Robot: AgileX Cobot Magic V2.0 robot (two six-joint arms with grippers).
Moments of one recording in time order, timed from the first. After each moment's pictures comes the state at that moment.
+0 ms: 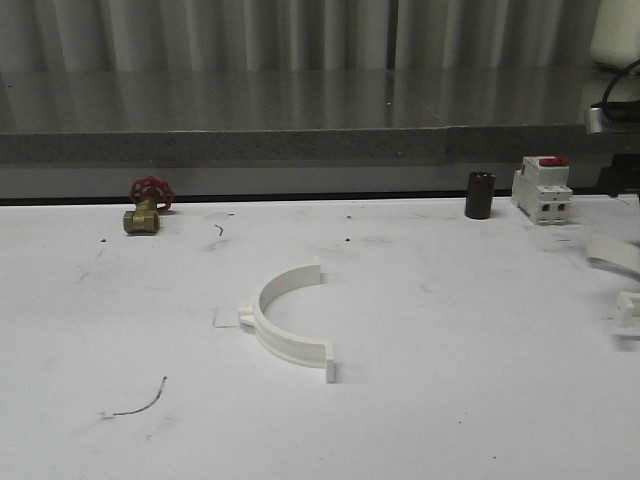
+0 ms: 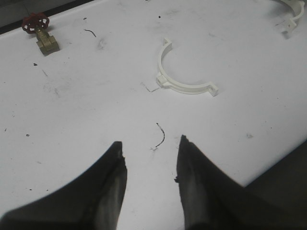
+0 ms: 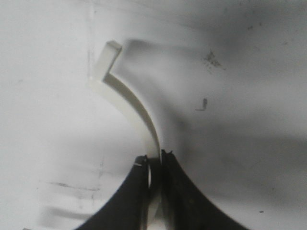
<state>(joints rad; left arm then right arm) -0.59 0.61 -0.71 0.03 0.83 -0.04 -0.11 1.97 -1.45 0.10 1.00 -0.25</state>
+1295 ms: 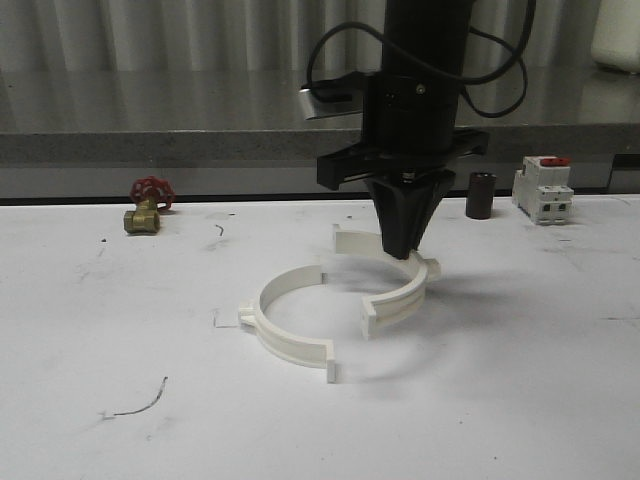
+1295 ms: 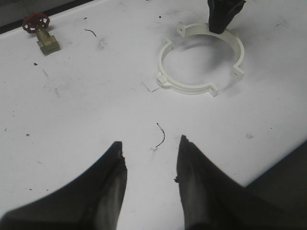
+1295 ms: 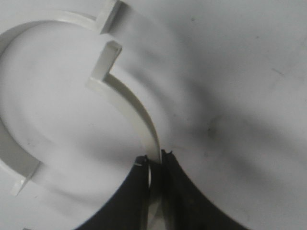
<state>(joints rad) -0.59 0.61 -0.71 0.03 0.83 -0.04 0.48 2.09 -1.75 0.03 1.18 -0.07</state>
